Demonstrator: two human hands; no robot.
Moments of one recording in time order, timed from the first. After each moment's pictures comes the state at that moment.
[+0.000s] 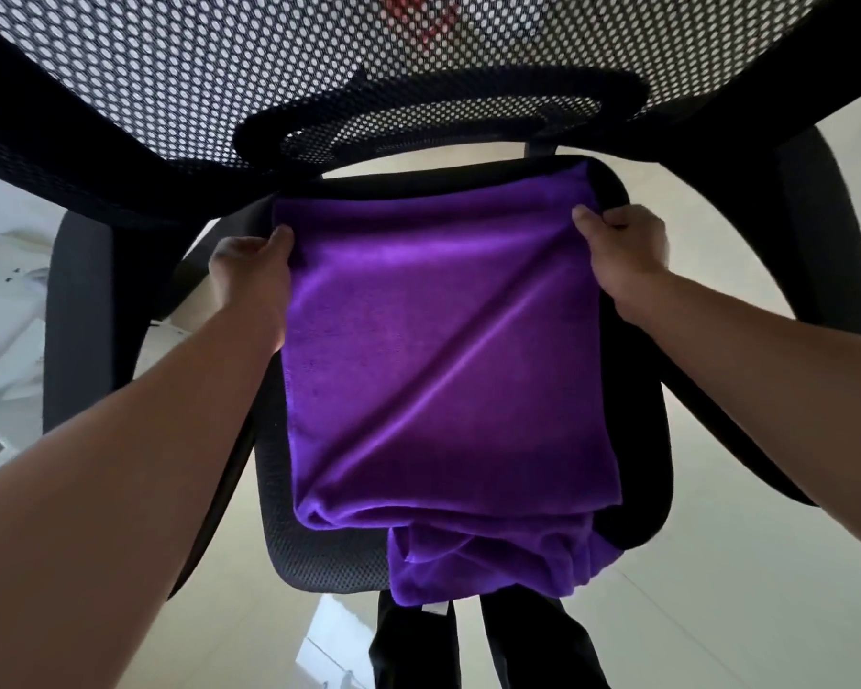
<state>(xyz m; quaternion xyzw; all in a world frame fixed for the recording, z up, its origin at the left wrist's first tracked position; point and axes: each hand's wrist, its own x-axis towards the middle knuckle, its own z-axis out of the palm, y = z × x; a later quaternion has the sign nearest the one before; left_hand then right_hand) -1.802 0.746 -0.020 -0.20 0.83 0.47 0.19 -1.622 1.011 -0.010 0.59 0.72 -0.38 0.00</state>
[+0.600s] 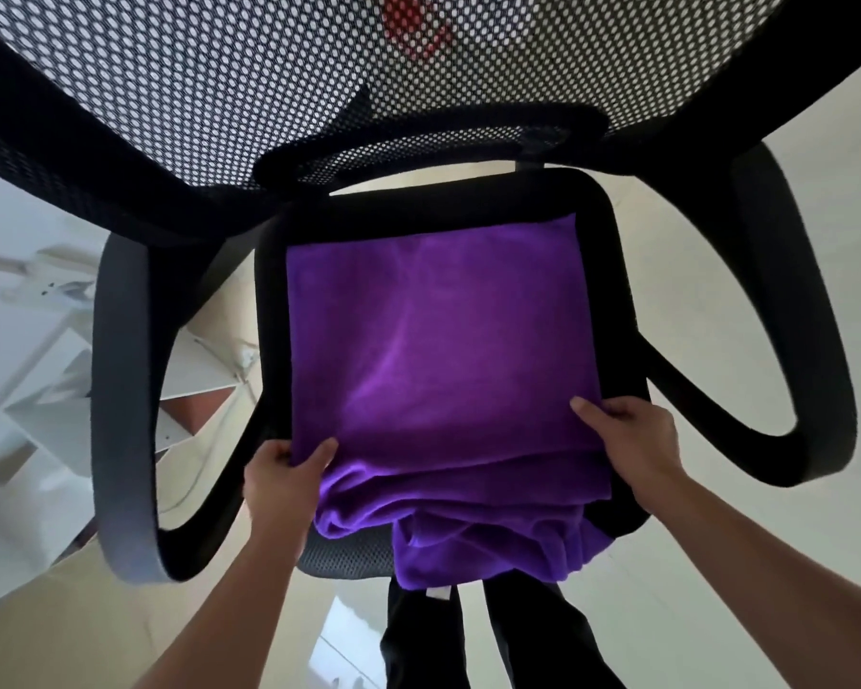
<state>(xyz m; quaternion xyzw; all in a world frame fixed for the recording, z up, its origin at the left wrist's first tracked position) -1.641 0.632 -0.011 -0.21 0.88 0.32 0.29 -1.468 0.929 0.004 0.62 0.65 -0.43 0.11</state>
